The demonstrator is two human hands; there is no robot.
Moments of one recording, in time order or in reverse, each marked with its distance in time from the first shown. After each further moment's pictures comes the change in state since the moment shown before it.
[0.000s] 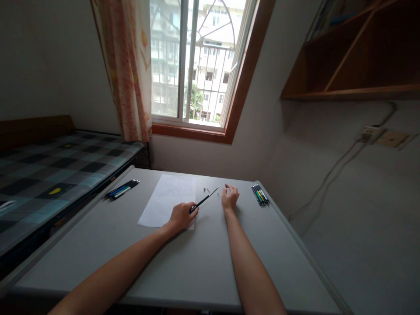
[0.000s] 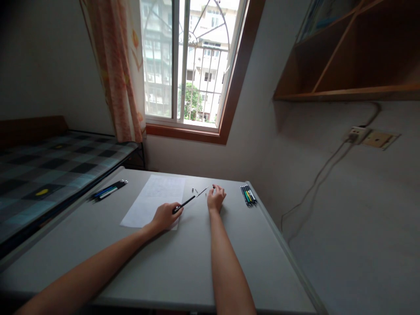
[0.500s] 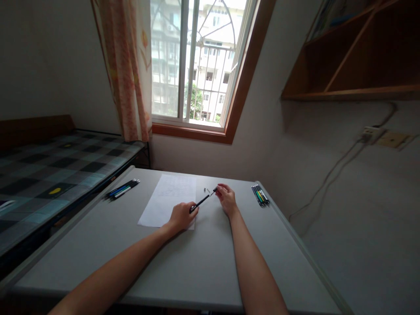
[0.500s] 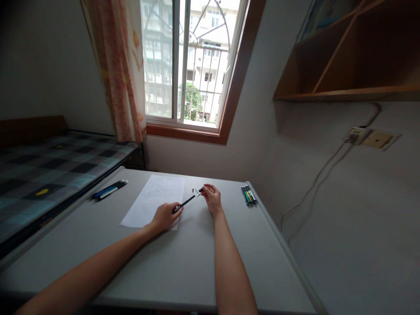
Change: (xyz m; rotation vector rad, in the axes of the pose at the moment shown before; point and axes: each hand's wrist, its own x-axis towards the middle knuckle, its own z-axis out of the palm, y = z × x) left_hand 0.000 0.000 0.000 0.004 -0.004 -0.041; right_hand 0.000 -0.019 -0.008 1.129 -0.461 0.403
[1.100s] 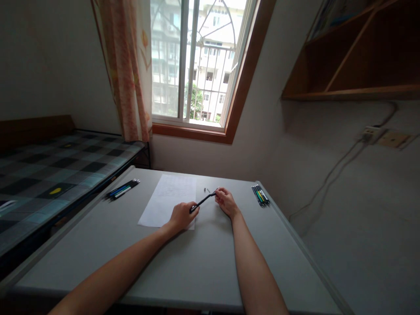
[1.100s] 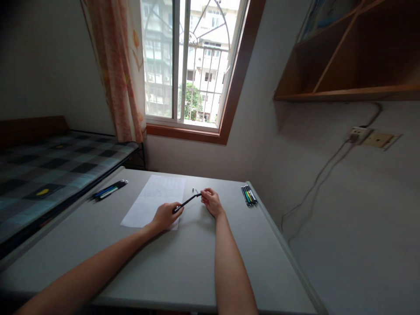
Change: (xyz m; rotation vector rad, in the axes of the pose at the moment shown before) left_hand 0.000 -0.002 0.001 -0.026 0.052 0.077; right_hand -0.011 -0.002 -0.006 0.069 -0.214 0.200
